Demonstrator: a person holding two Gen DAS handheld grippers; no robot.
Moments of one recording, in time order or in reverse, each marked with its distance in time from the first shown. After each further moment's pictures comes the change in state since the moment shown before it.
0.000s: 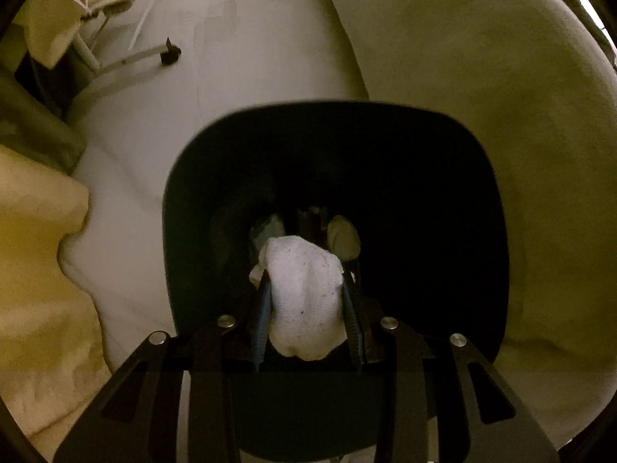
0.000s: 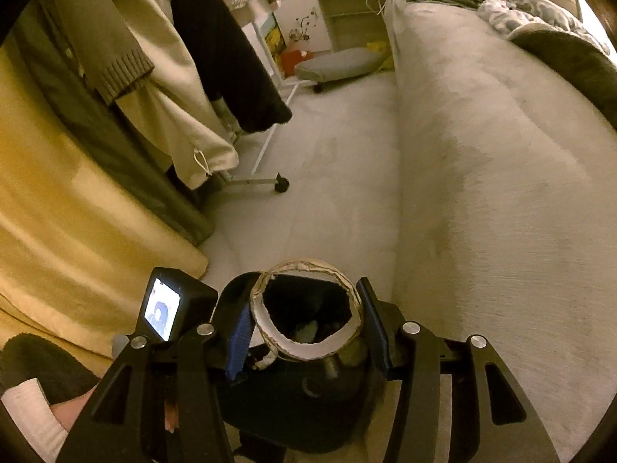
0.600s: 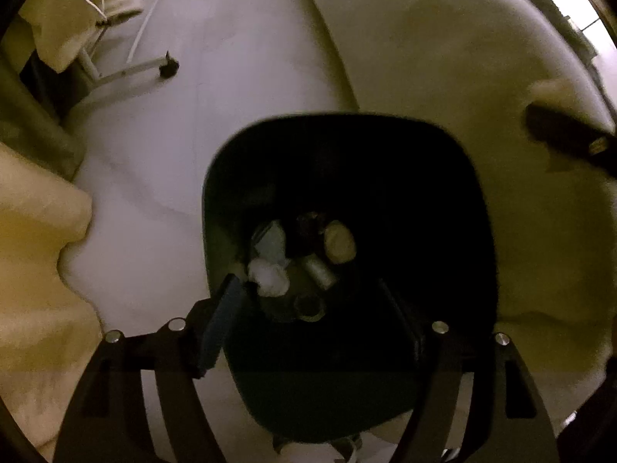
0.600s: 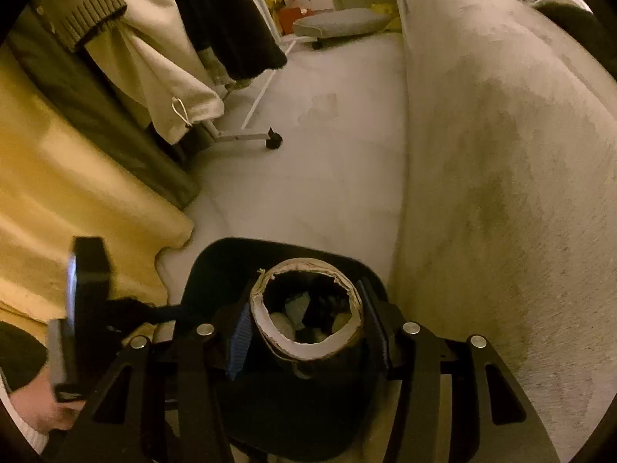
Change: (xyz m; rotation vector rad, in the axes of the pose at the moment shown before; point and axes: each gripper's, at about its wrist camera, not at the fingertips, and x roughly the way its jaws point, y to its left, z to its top) left arm -0.035 0.021 -0.014 0.029 -0.088 -0.069; right arm 0.061 -0.001 -0.012 -0.024 0.147 -0.028
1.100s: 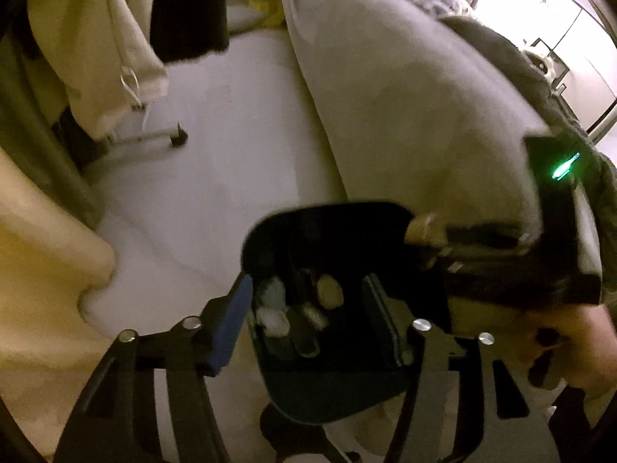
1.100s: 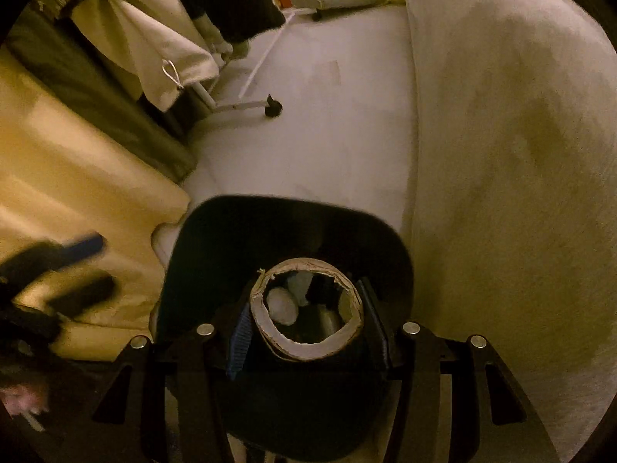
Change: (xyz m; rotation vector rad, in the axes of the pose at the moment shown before) left arm -0.096 -0.007 0.007 0.045 -0.240 0.001; right arm 0.035 0.001 -0.024 0.018 0.095 0.008
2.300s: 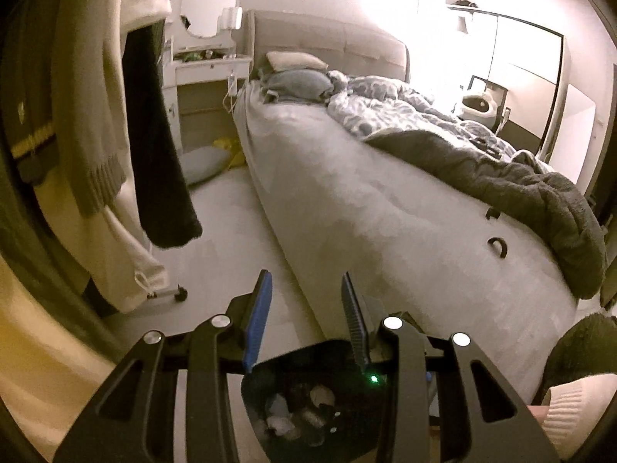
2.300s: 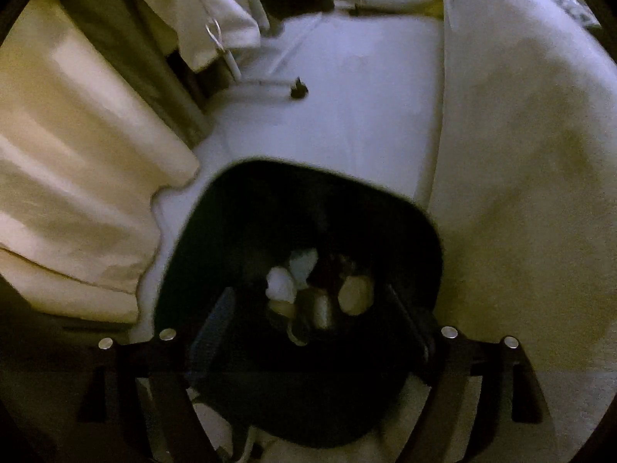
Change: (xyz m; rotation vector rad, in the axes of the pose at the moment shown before) left arm -0.139 -0.081 0.063 0.222 -0.422 -0.018; right arm -0.011 0.037 -0.015 -0.176 0.002 -0.032
